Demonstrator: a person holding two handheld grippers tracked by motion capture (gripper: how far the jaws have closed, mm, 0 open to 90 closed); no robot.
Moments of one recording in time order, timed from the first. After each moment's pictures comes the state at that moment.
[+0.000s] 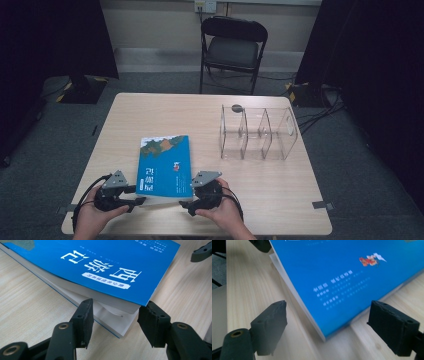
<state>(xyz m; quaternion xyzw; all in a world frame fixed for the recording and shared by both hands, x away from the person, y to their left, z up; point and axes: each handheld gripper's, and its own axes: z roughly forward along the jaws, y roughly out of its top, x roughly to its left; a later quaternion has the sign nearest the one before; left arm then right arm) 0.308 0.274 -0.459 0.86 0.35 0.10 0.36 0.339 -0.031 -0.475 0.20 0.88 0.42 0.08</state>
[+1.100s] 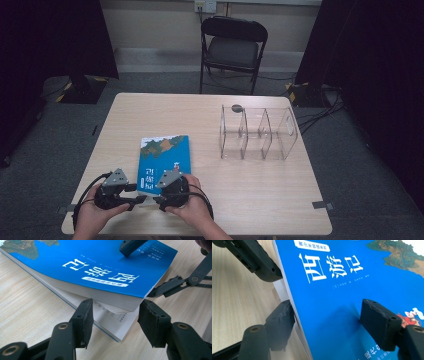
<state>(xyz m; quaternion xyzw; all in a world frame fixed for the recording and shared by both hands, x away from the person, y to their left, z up) 0.310 0.271 -0.451 0.86 0.35 0.10 0.36 0.340 0.051 -0.473 0.16 0.90 0.39 0.13</state>
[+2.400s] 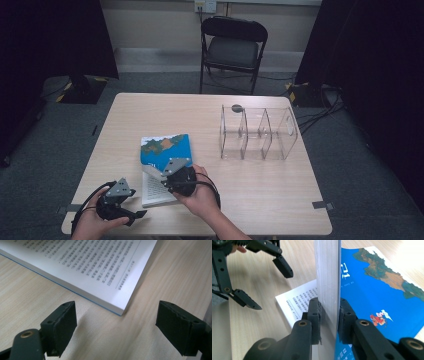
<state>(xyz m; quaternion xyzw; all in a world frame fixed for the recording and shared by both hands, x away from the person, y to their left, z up) 0.299 0.272 -0.475 0.89 0.31 0.08 0.33 0.346 0.030 -0.416 0.17 0.90 0.38 0.12</state>
